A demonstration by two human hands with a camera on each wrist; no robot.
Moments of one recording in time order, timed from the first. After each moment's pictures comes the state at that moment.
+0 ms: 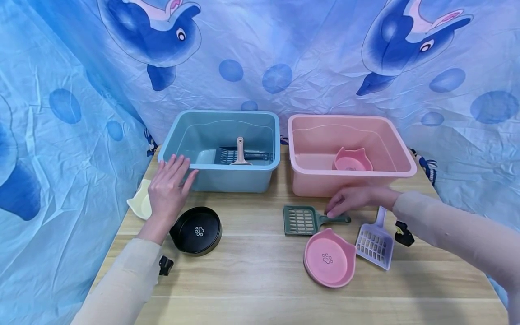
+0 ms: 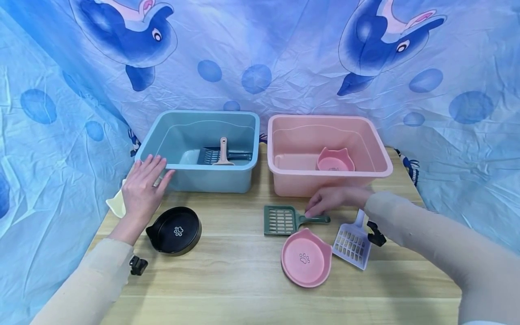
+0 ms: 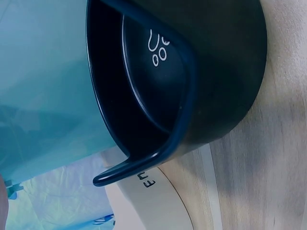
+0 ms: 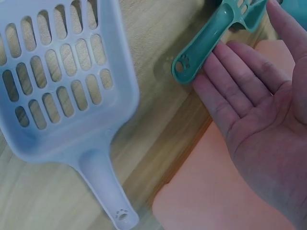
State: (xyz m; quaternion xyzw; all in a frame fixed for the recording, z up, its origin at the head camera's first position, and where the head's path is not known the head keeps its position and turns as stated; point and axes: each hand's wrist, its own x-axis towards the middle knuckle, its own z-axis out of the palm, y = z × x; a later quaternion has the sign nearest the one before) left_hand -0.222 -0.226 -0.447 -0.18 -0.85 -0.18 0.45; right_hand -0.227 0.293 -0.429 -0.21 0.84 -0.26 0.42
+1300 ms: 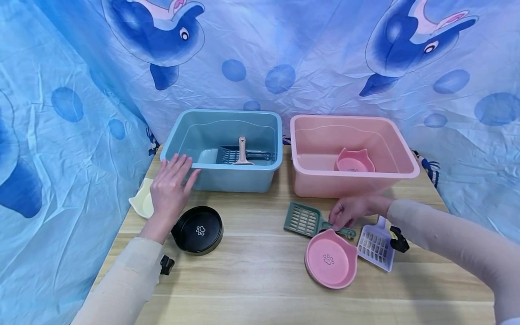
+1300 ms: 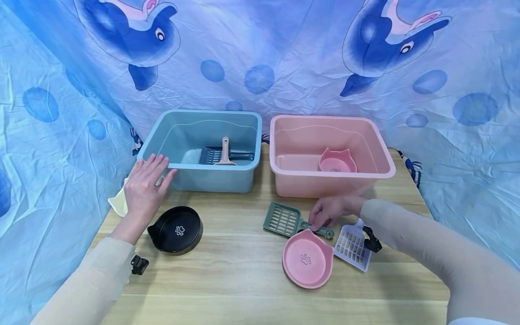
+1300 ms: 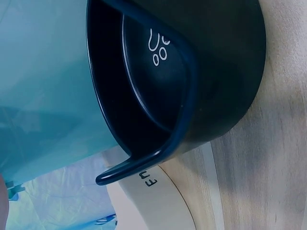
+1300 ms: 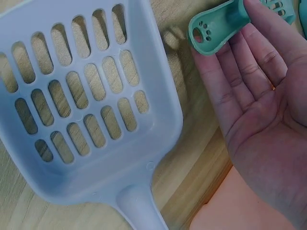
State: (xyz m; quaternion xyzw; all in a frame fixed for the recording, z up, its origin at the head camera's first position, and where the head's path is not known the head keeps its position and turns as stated) left_hand -0.222 -0.226 -0.443 -0.17 -0.86 -0.17 0.45; right_hand -0.223 0.296 -0.464 -0.12 0.80 -0.30 0.51
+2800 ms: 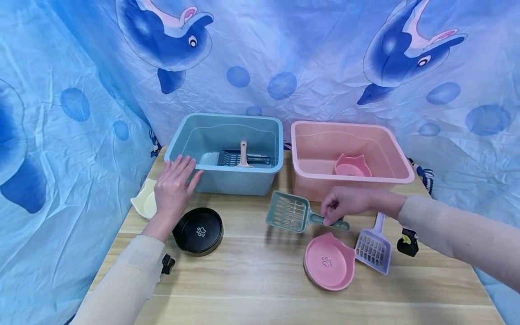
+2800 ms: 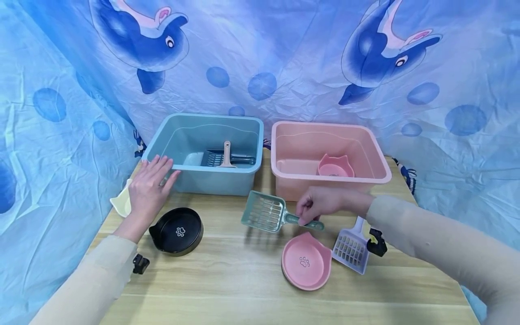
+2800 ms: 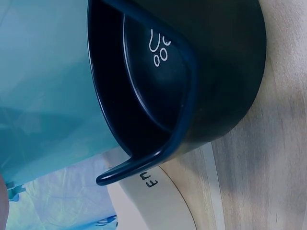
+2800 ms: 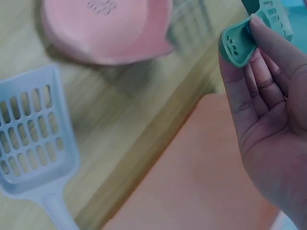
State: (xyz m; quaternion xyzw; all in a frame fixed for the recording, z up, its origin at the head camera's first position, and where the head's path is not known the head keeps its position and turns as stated) left_hand -0.216 -0.230 -0.441 -0.19 -0.87 -0.16 0.43; right_hand -0.203 0.254 -0.379 -0.31 0.82 -0.31 0.38
